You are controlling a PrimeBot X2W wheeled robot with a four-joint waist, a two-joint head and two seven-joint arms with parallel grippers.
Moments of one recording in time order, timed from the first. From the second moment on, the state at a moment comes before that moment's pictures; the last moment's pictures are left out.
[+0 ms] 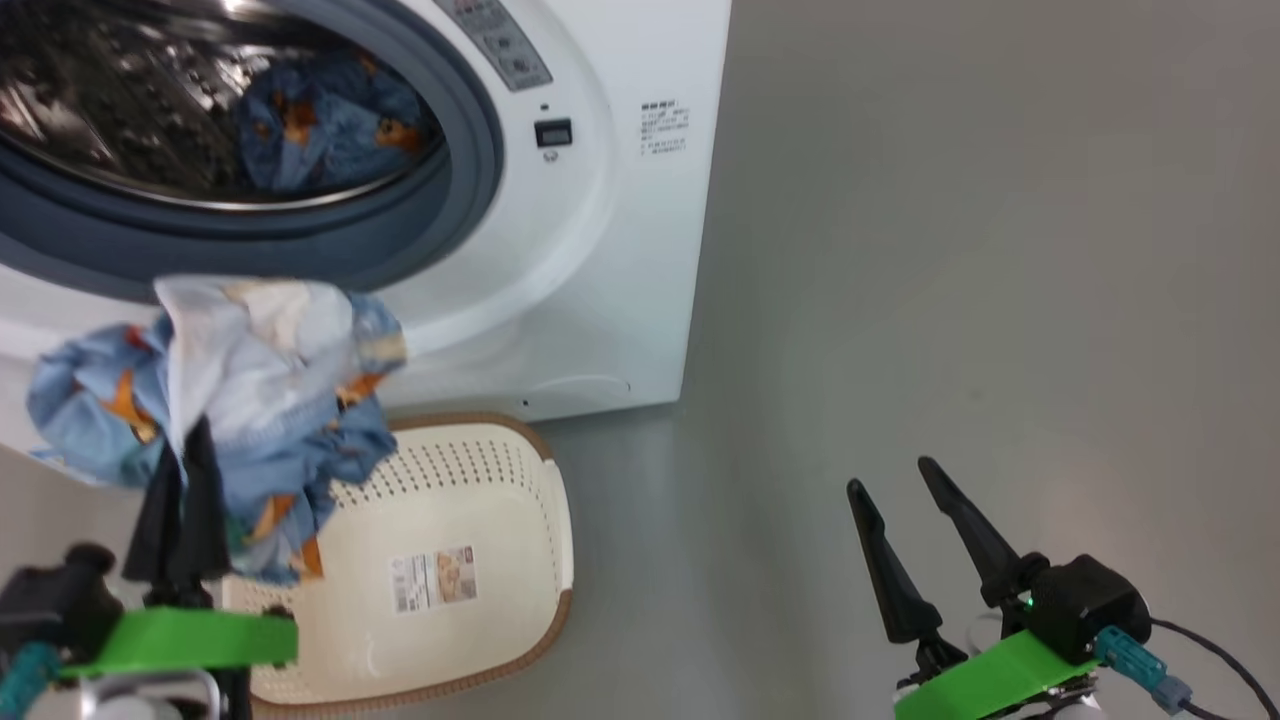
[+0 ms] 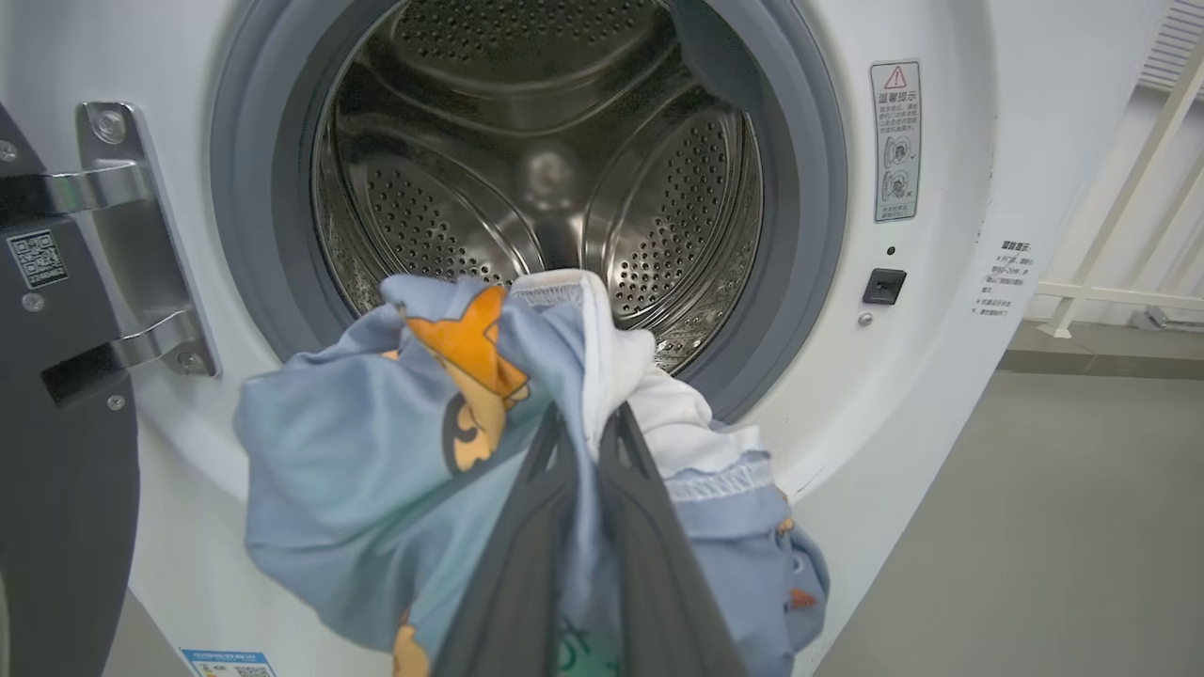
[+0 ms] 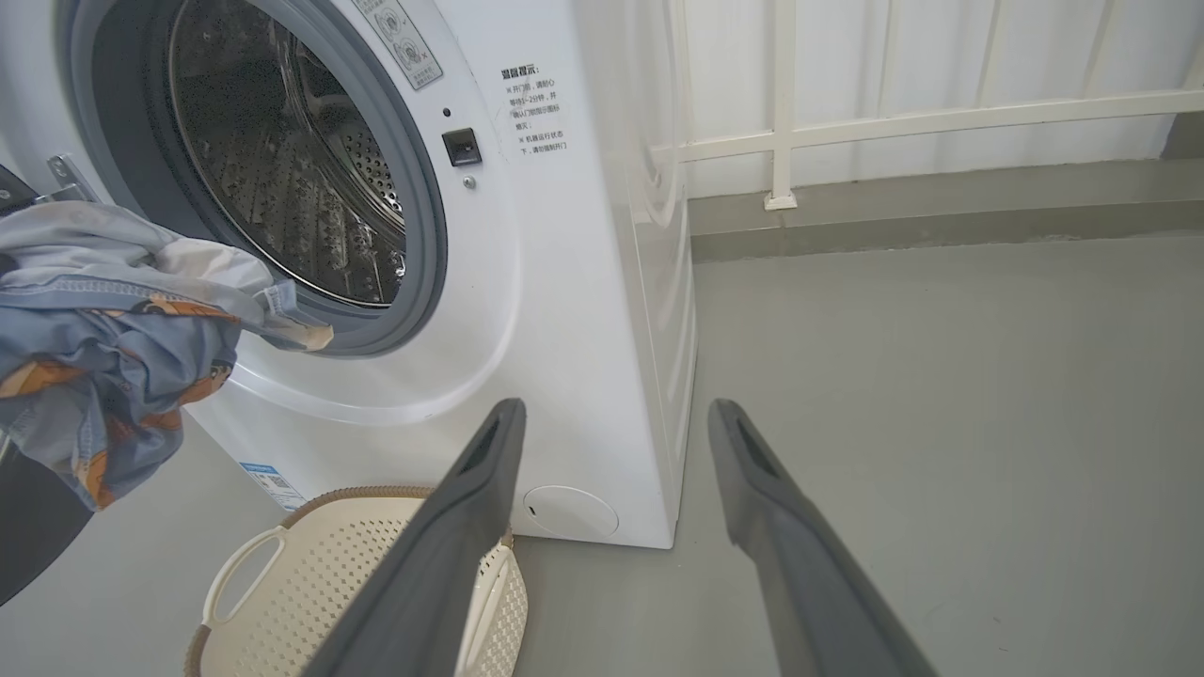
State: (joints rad) left arm -0.14 0.06 0.08 0.11 -0.23 -0.12 -0.25; right arm -0.04 -0.05 0.14 0.07 0.20 0.13 -0.26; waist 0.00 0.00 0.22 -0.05
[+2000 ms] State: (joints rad) left arm -1.31 0.41 -0.21 0.76 -0.43 -0.13 -0.17; right arm -0.25 -0.05 0.25 0.02 0.27 0.13 -0.26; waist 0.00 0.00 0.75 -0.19
